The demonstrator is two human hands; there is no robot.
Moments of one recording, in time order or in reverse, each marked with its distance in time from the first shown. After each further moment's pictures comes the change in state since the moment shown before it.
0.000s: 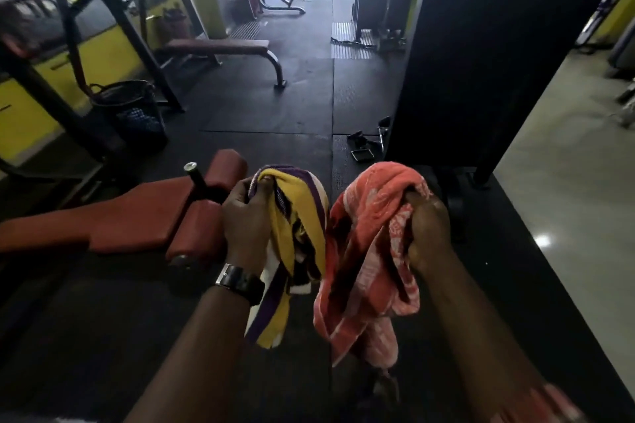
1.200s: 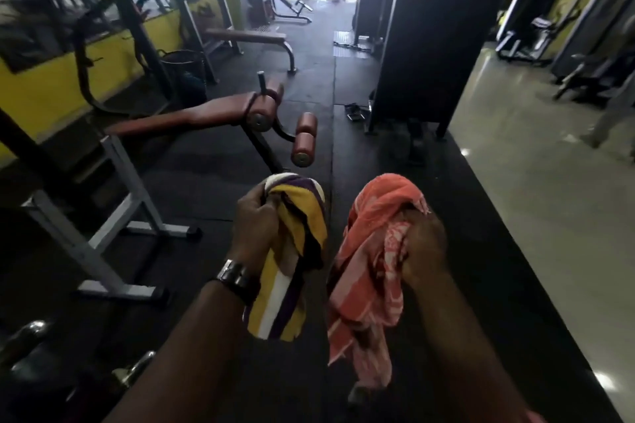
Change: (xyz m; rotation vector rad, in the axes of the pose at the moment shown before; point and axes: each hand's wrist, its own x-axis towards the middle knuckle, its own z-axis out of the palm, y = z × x) left_hand -0.773 0.061 -0.494 0.070 -0.214 0.045; right_hand -0.879 0.045 -0.313 -0.034 0.025 -0.008
